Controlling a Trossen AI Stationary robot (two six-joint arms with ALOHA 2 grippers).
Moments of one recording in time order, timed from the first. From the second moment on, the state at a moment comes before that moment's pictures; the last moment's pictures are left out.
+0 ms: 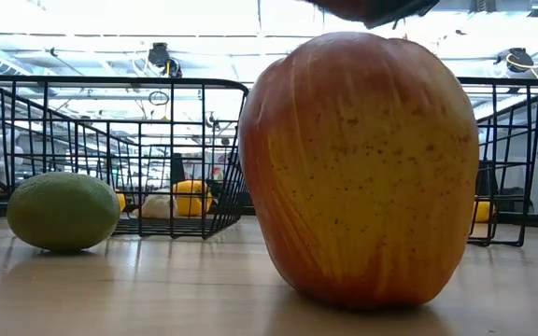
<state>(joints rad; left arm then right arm) -0.43 1.34 1.15 -0.20 -0.66 -0.12 0.43 1.34 1.15 -0.64 0.66 0.28</state>
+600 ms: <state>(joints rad) -0.23 1.47 1.15 -0.11 -0.33 -0.09 0.39 1.36 1.15 -0.61 0.65 0.20</state>
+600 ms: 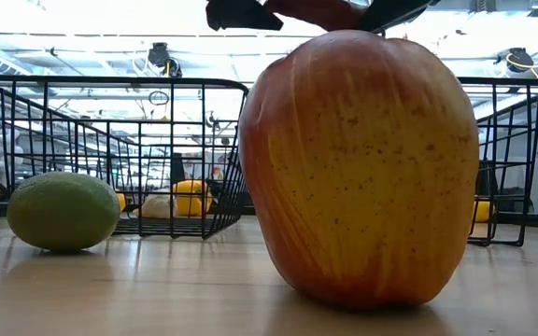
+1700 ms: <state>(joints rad) -0.19 1.47 1.15 -0.09 -0.29 -0.06 0.37 1.36 1.15 -0.60 0.65 0.16</state>
